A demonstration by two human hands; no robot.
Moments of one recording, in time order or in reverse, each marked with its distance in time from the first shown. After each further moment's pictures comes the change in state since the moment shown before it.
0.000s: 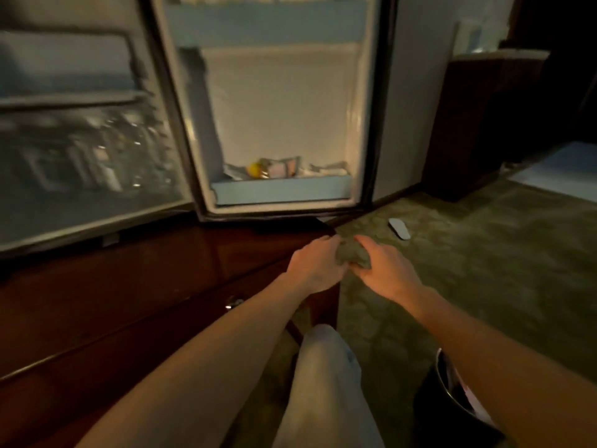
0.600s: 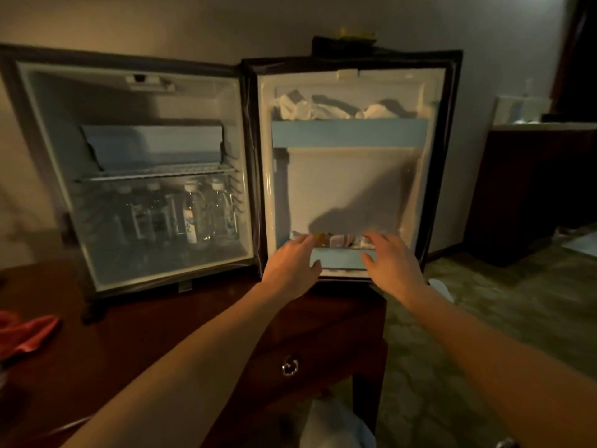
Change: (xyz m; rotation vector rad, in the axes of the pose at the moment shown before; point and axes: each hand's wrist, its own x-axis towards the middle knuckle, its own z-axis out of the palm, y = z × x) left_hand -0.027 -0.070 -0.155 0.187 0.379 -0.031; right_hand 0.083 -0.115 -0.071 -0.010 0.277 -0.138
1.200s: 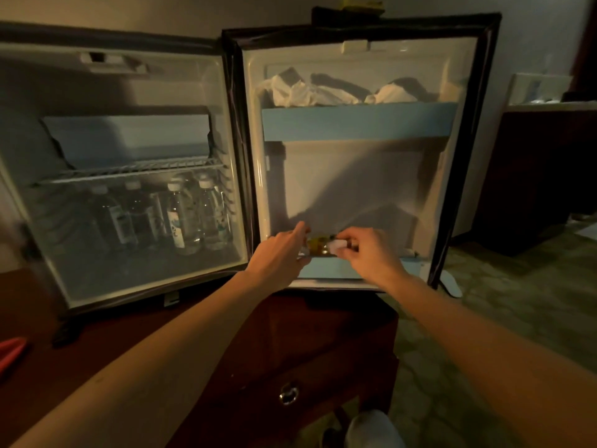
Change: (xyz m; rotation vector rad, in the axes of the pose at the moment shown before) left_hand 0.057 -0.044 0.012 0.053 -0.062 0.063; right_hand 0.063 -0.017 0.036 0.398 -0.040 -0.053
